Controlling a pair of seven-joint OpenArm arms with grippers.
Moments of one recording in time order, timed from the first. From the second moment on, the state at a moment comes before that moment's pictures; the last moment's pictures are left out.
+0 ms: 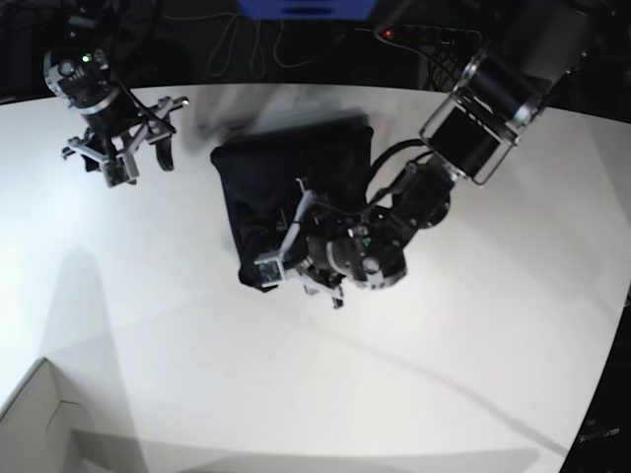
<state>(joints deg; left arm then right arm) -26.0 -7.3 41.1 69.6 -8.8 -38.3 43.6 -25.3 -0.9 25.0 111.9 -1.7 39.9 -31.8</state>
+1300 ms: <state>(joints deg) -8.5 -11.6 -23.9 94.1 1.6 -38.6 51.7 -19.4 -4.8 15.1 114.9 -1.9 39.9 -31.9</state>
